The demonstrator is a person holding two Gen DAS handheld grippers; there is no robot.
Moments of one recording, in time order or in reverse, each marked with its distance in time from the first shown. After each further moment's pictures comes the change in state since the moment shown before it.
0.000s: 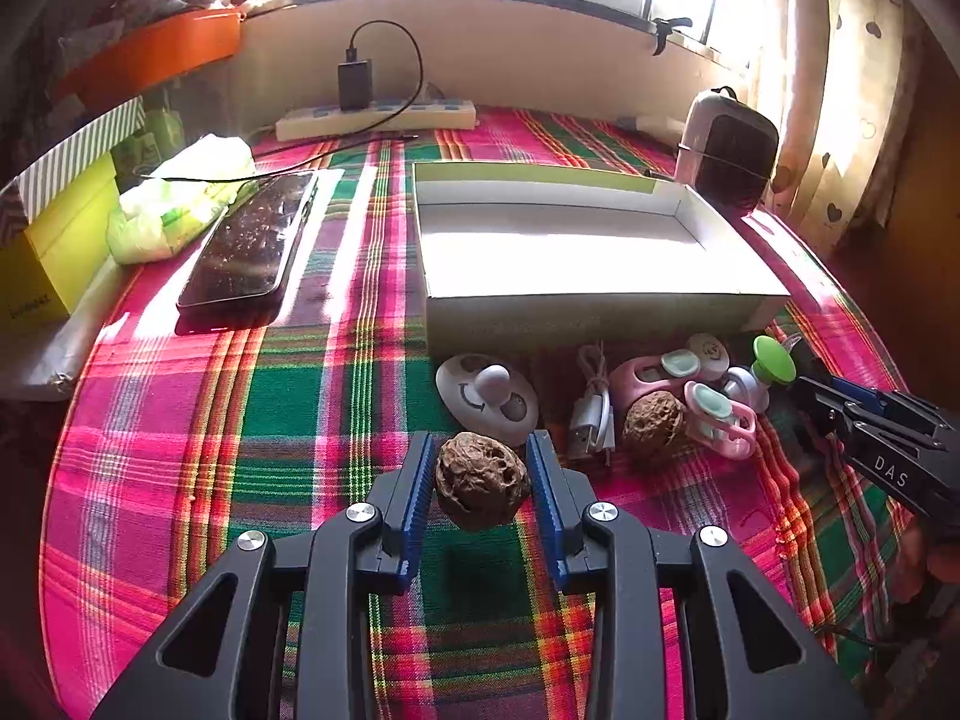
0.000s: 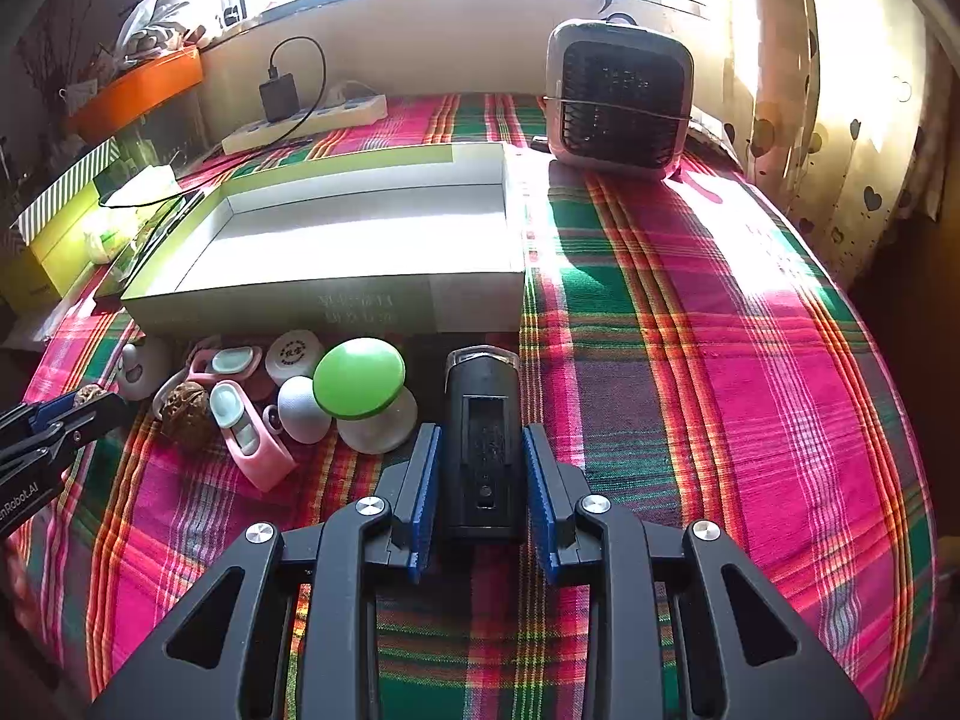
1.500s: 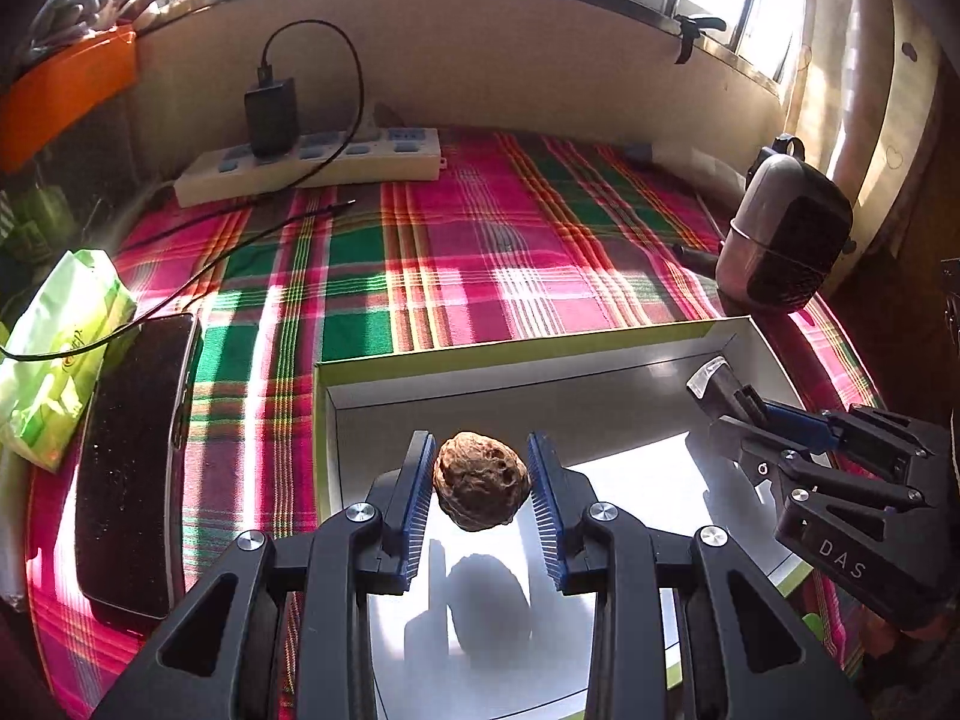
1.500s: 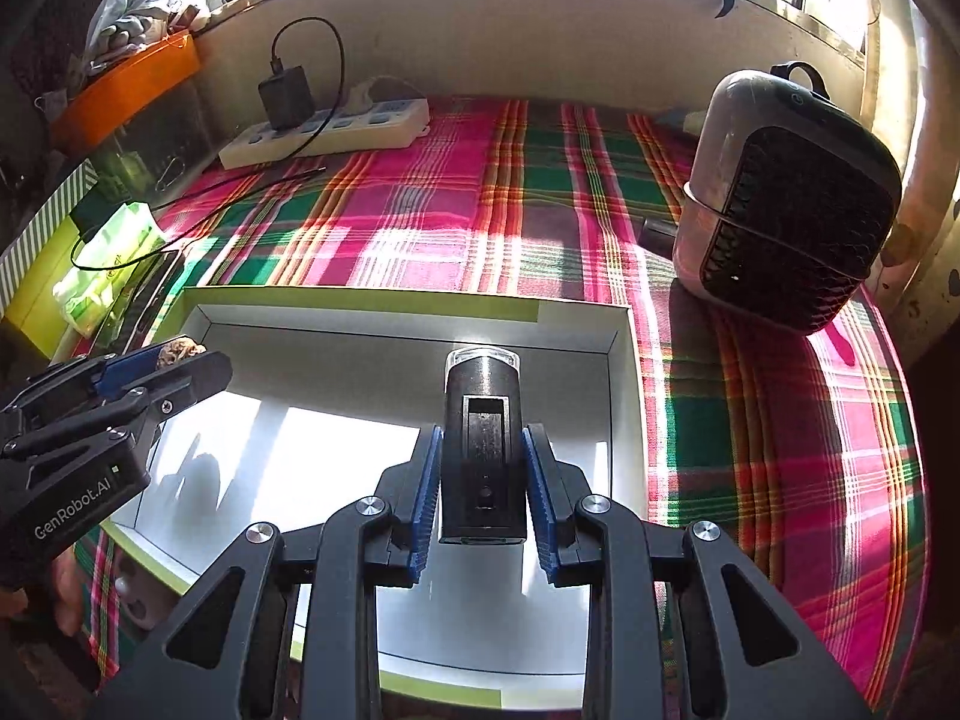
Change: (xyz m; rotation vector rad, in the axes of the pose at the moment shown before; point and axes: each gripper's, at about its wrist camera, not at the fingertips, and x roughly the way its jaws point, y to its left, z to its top) left arm 0.107 -0.006 0.140 0.009 0.066 -0.063; right arm 0.096 0.033 0.129 -0.085 0.117 0.084
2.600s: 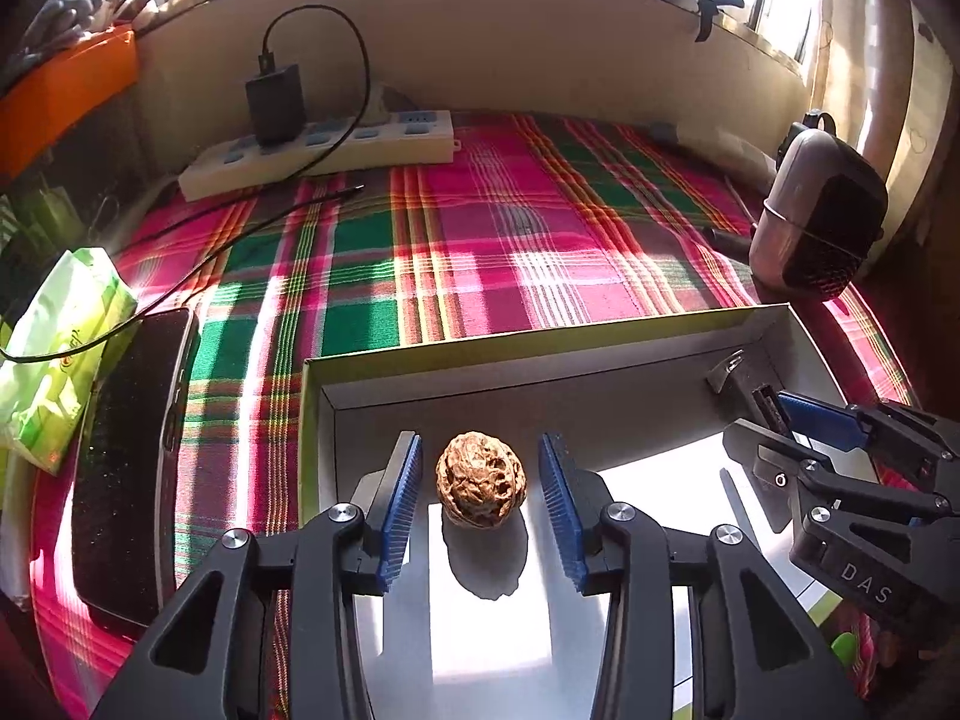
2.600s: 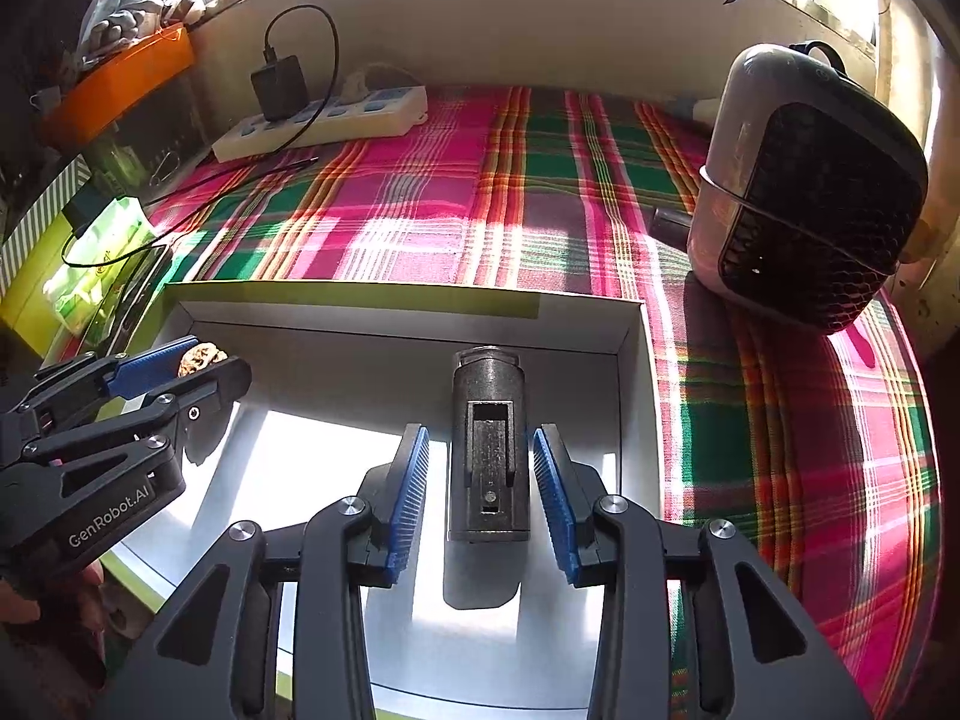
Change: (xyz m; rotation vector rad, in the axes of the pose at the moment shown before) left arm 0.014 -0.003 0.000 0.010 0.011 0.069; right arm 0.009 -0.002 0.000 0.004 -0.004 0.023
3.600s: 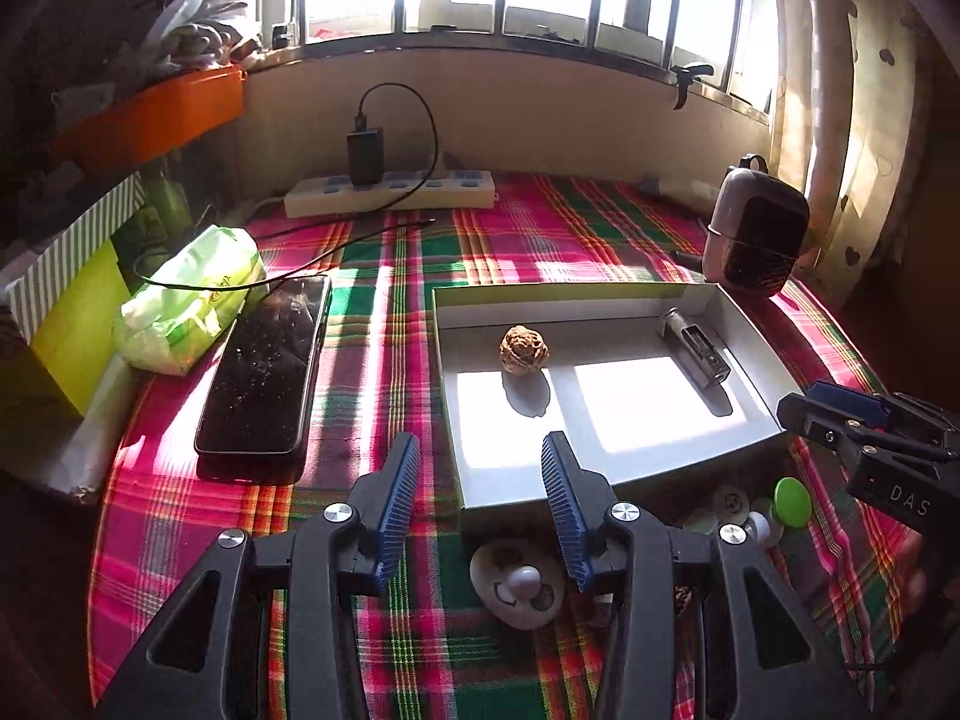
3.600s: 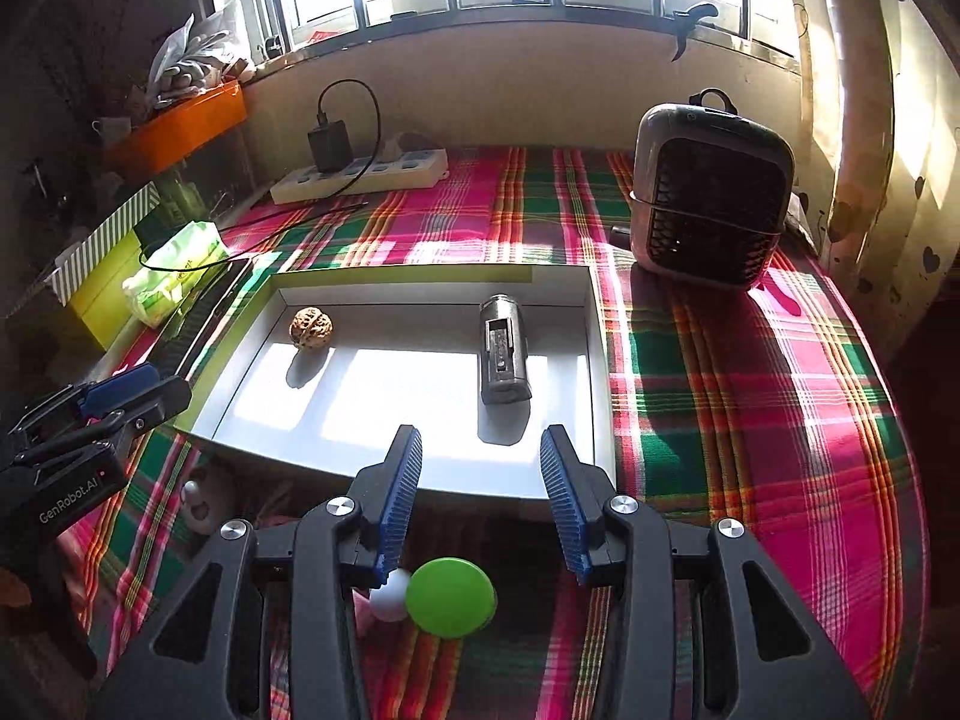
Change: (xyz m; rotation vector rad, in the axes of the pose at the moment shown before) left arm -0.111 0.020 -0.084 -0.026 -0.160 0.035; right arm -0.092 0.007 -0.071 0.028 -0.164 0.018
